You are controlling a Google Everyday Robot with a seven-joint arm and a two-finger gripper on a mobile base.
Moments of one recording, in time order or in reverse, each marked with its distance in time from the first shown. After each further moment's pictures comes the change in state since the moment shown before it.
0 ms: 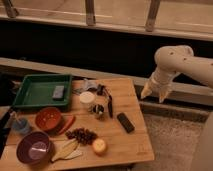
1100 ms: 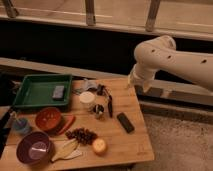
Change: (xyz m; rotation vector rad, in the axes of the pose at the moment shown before) arm 0.004 0.113 -0.053 -0.044 -0.214 -0.144
